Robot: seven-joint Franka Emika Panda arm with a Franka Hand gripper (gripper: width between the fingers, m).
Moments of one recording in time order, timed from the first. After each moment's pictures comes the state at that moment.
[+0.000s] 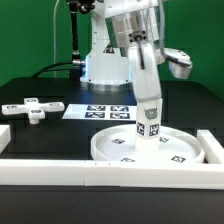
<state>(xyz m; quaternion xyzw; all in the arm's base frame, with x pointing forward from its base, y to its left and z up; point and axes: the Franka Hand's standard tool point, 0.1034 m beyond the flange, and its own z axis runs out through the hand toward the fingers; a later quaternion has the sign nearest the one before) 0.565 0.039 0.073 -0.64 0.76 0.08 0.09</state>
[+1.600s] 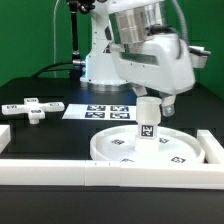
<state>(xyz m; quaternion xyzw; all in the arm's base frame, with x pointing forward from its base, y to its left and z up) 0.567 0.045 0.080 -0.85 0.51 0.06 0.09</state>
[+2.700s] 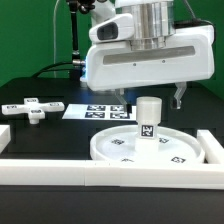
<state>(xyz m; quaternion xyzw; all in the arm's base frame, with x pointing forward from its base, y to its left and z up) 0.574 0.038 0.079 -1.00 0.00 -0.02 0.06</state>
